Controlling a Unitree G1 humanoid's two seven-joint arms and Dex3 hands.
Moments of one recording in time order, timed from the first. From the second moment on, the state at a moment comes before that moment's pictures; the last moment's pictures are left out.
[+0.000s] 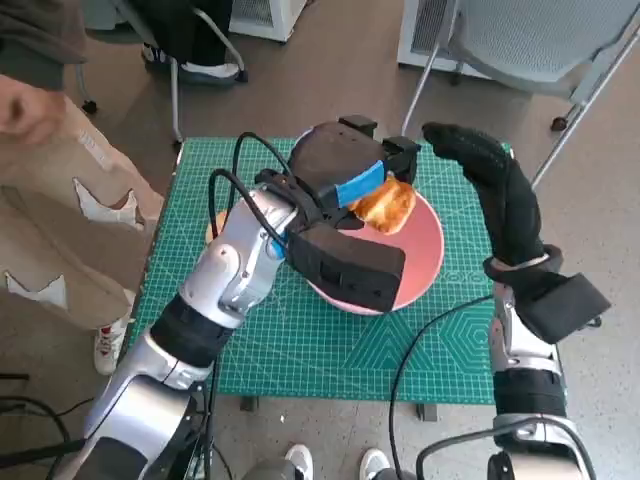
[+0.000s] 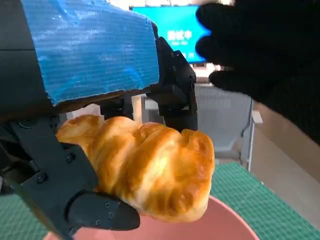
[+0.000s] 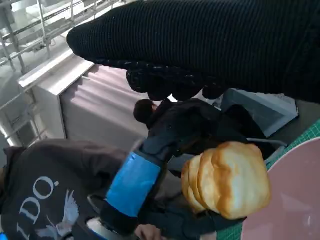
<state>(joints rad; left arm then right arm) -0.96 0.25 -0.43 0.39 0.73 -0.02 -0.26 -0.68 -0.19 -0.11 0.67 0.15 -0.76 0.39</state>
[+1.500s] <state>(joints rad) -0.78 0.50 -0.24 0.01 0.62 0.07 -0.48 -0.69 -0.17 -0.11 0.68 0.15 -0.76 0.38</state>
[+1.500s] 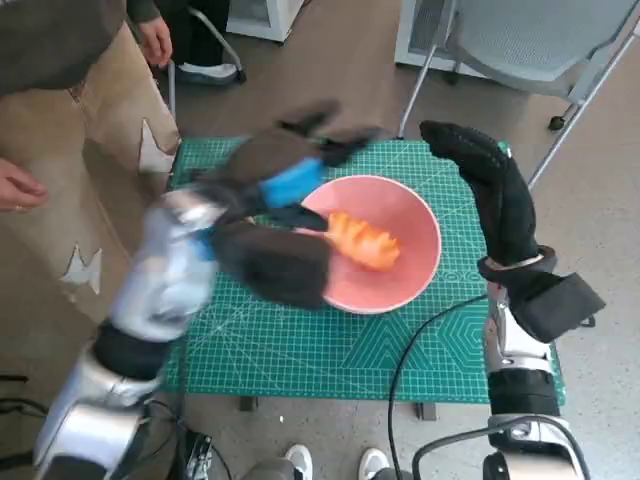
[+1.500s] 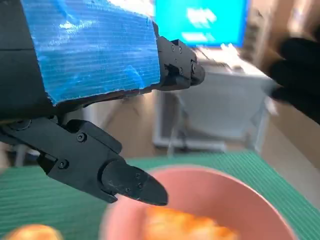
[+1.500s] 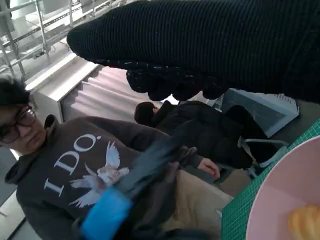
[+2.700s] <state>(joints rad) -0.61 0.67 -0.19 -0.11 0.69 0.32 -0.65 -0.73 -0.16 -0.10 0.78 0.16 -0.80 0.40</state>
